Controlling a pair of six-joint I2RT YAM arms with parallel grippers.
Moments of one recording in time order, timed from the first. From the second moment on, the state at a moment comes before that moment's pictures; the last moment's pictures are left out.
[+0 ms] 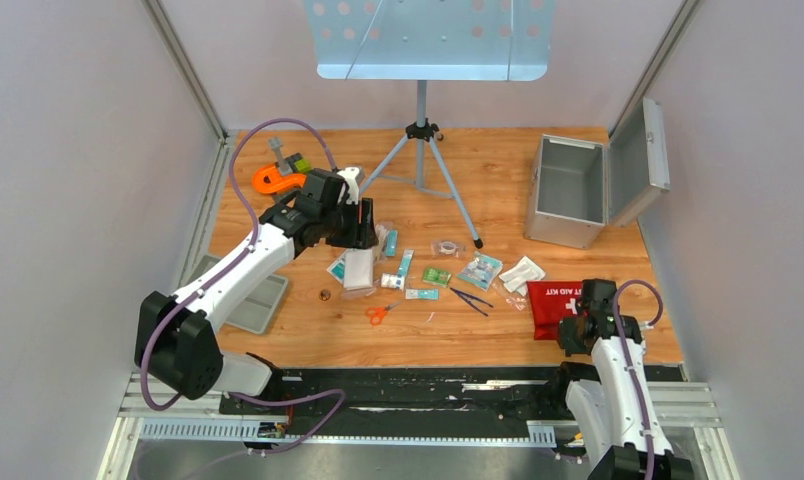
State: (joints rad) left arm -0.48 1.38 1.10 -0.55 0.16 -0.34; right arm -0.17 0.71 0.37 -0.94 0.18 1.42
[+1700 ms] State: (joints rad) left arm -0.61 1.39 1.25 -0.51 0.35 -0.50; right arm 0.76 1.31 1.13 -0.69 0.11 0.51
